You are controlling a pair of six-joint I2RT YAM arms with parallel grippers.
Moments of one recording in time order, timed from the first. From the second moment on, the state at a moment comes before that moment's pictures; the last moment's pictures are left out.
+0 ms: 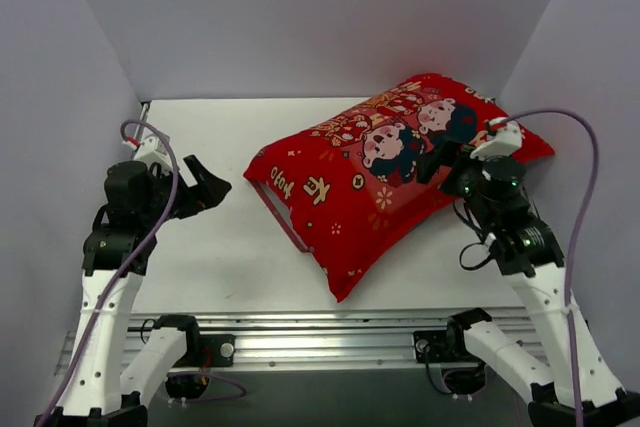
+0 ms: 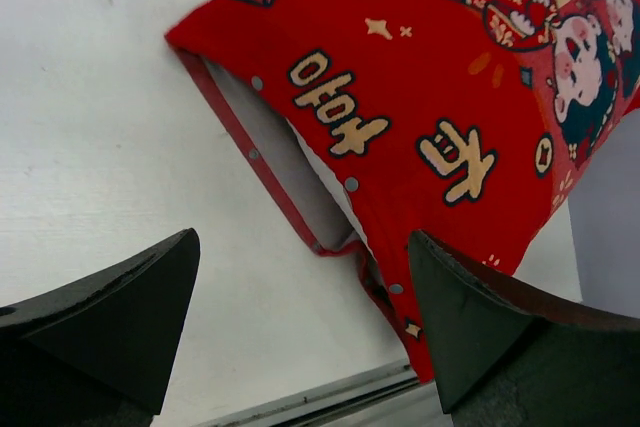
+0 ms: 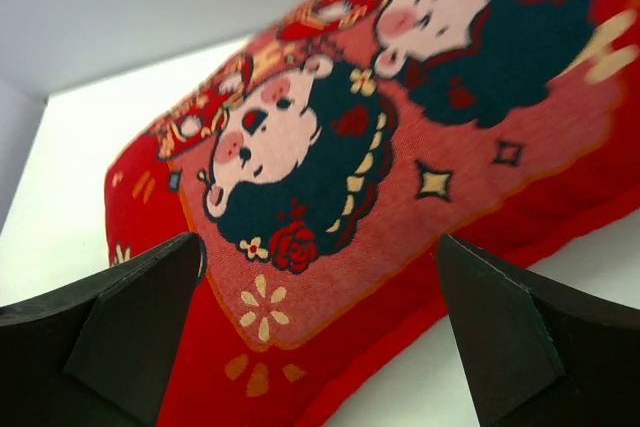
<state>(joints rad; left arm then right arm) -0.07 0.81 1.08 -0.69 0.27 -0.49 0.28 0.77 1.04 -0.50 0.17 0.41</state>
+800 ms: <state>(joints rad) -0.32 1.71 1.26 -0.09 0.38 -0.70 0.39 1.09 0.85 -0.27 0.39 0.65</state>
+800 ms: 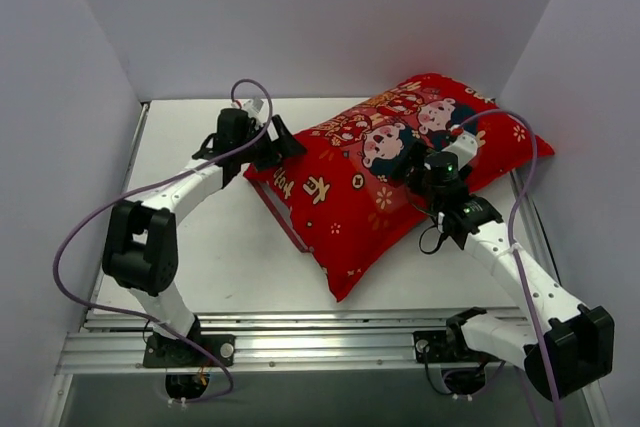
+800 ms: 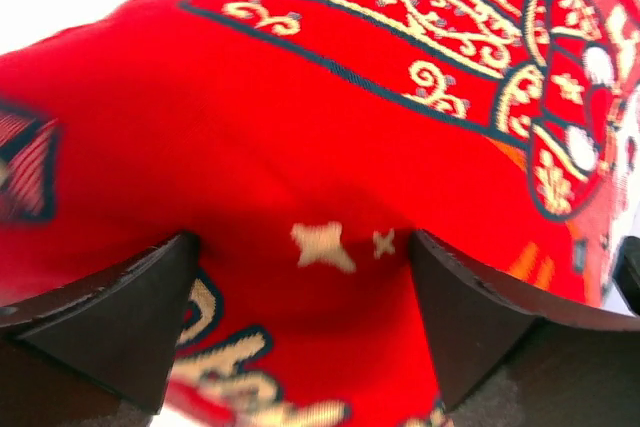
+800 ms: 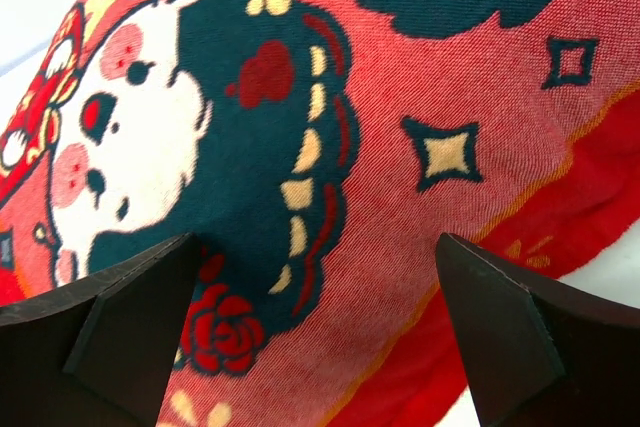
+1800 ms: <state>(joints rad) -0.67 0.98 0.52 0.10 -0.02 -0.88 0.33 1.53 1.05 -0.06 -0.07 0.44</state>
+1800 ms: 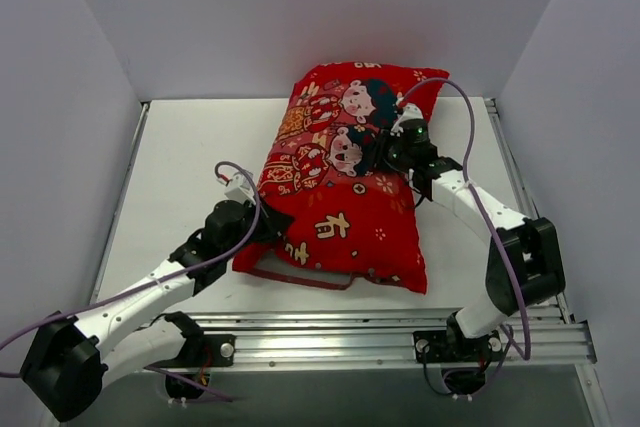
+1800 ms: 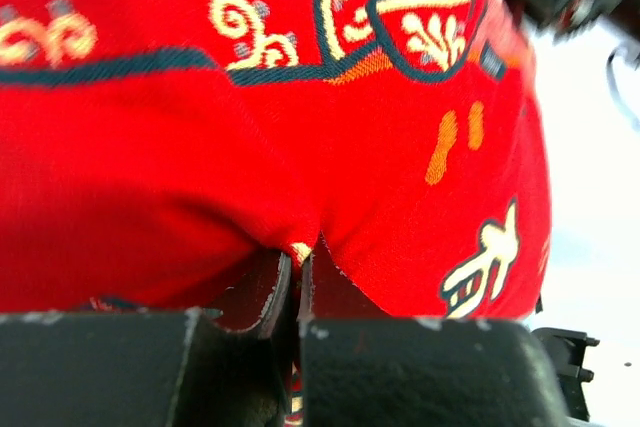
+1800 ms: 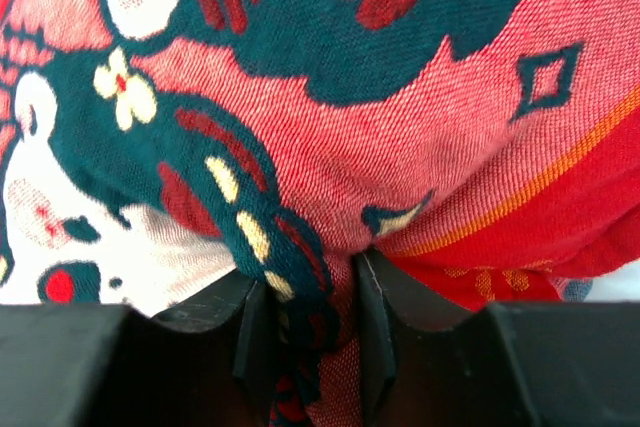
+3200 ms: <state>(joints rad) -0.44 1.50 1.05 -0.13 0.25 -0.67 0.39 1.41 1.02 -0.14 -0.17 0.36</state>
